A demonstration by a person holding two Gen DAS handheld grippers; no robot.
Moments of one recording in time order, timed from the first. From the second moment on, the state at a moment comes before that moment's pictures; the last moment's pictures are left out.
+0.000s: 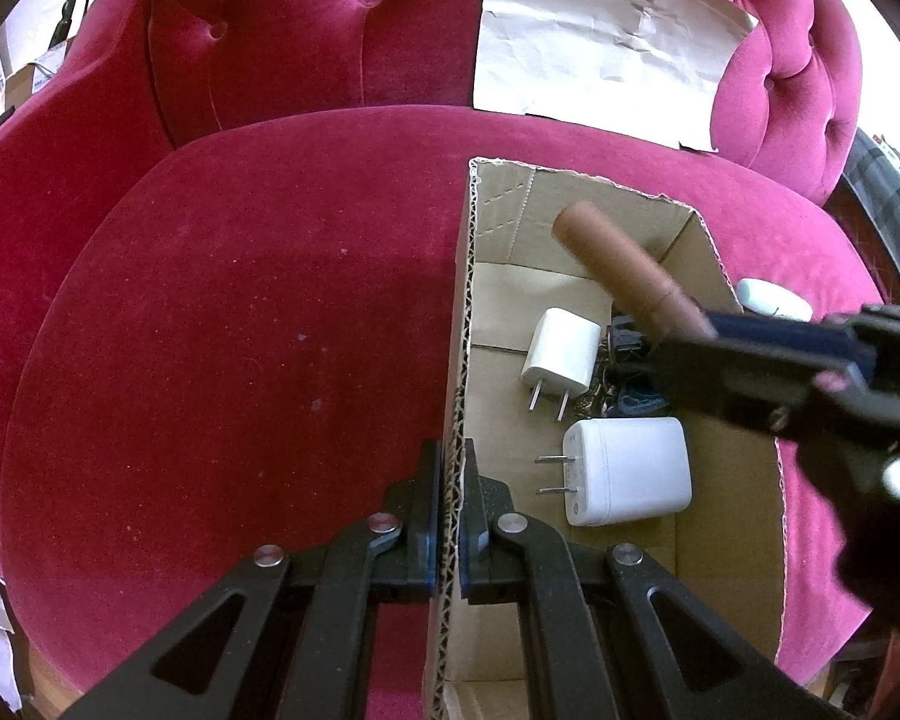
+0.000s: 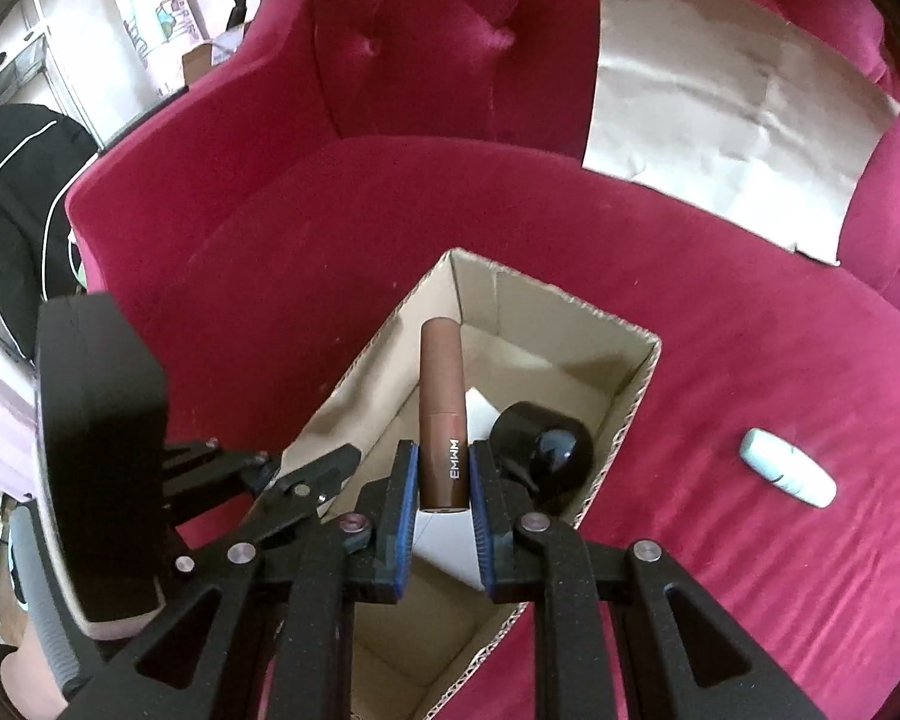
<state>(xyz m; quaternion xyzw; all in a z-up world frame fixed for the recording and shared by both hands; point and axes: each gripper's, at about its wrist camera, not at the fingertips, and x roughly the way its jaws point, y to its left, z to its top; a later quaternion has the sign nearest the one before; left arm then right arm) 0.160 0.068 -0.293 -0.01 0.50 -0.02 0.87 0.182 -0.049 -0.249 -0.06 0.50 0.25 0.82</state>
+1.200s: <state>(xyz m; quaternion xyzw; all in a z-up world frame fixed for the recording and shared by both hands) 0.161 0.068 -0.294 -0.01 0.50 -0.03 0.87 0.189 -0.066 -0.246 -0.09 0.48 0.18 0.86</state>
